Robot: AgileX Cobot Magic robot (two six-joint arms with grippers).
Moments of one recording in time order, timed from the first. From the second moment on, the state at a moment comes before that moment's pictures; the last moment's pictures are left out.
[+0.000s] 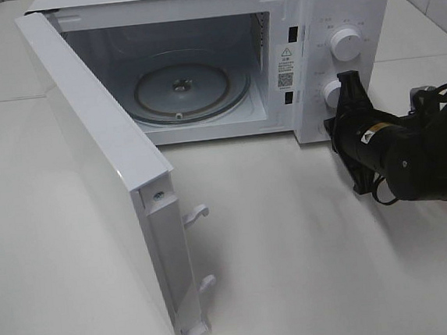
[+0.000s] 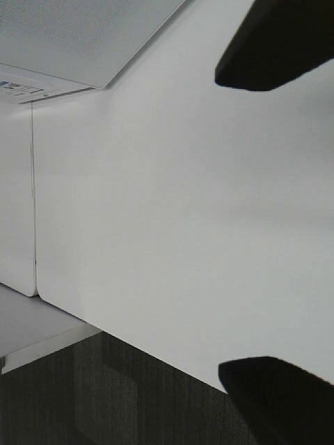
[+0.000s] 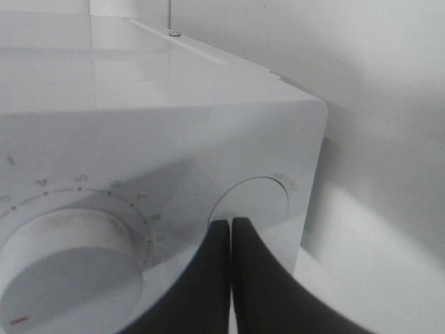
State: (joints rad) left arm 0.08 0.00 -0.52 0.08 1.07 0.04; right arm 0.36 2.05 -0.70 0.31 -0.92 1.33
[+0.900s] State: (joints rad) left arm 0.08 0.00 -0.52 0.08 1.07 0.04; right arm 0.36 1.60 -0.56 0.77 -0.15 -0.14
